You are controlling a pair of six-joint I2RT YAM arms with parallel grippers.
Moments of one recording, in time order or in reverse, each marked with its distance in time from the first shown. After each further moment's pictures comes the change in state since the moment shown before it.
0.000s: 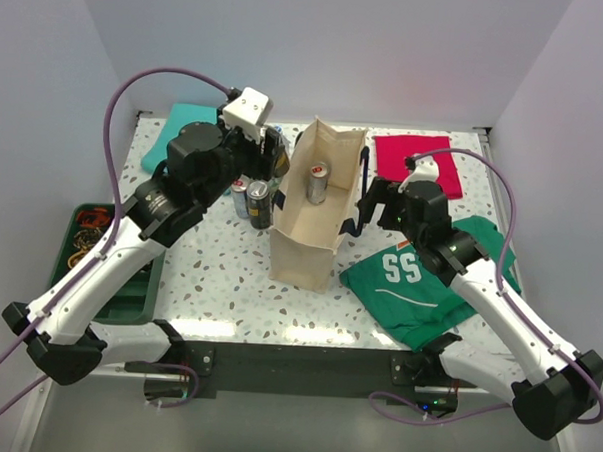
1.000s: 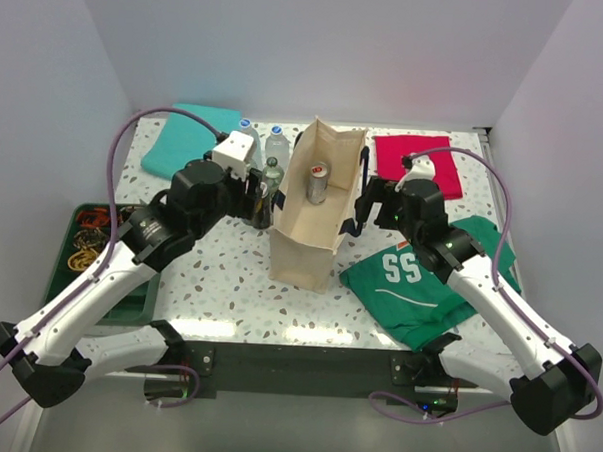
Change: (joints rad) left arm 0.000 -0.158 -0.246 -0.163 -0.092 -0.141; right arm 0.000 0.029 0.001 0.018 -0.027 0.022
